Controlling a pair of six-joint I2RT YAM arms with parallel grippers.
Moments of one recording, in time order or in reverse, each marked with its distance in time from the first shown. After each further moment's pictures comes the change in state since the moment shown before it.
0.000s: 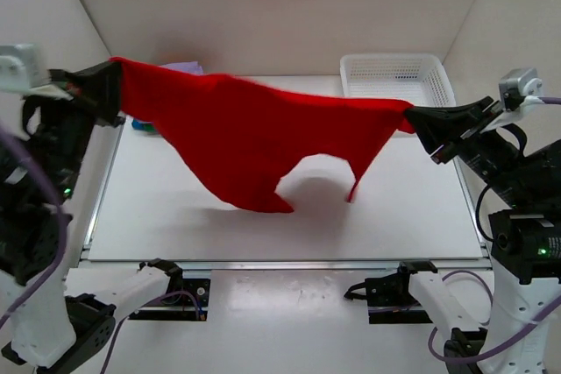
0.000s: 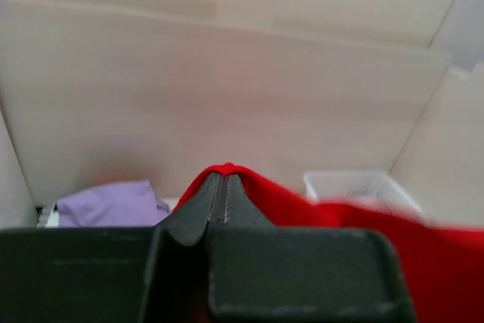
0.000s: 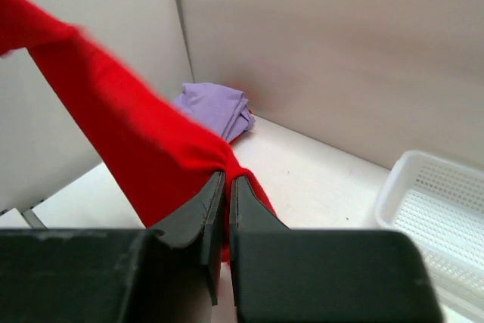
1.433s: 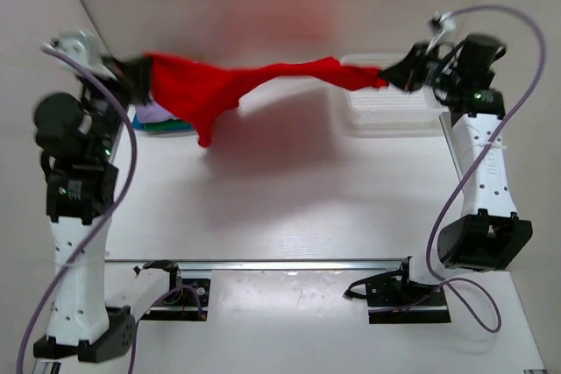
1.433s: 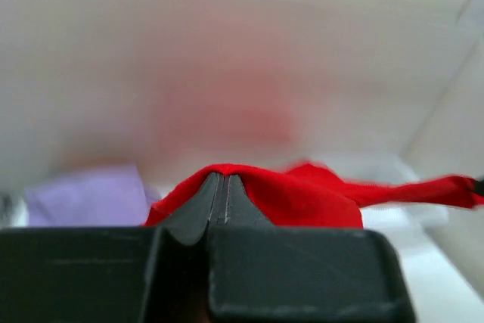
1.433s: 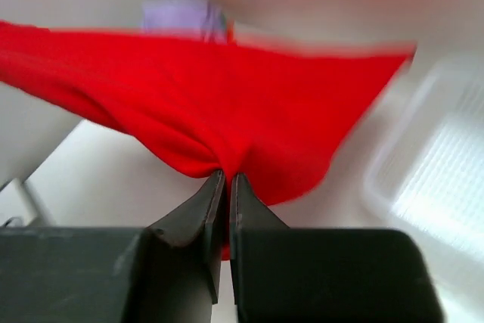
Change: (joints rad) left arm 0.307 0.067 -0.288 0.377 0.313 -0.102; right arm -0.149 0.683 0.162 0.138 -0.259 -0.053
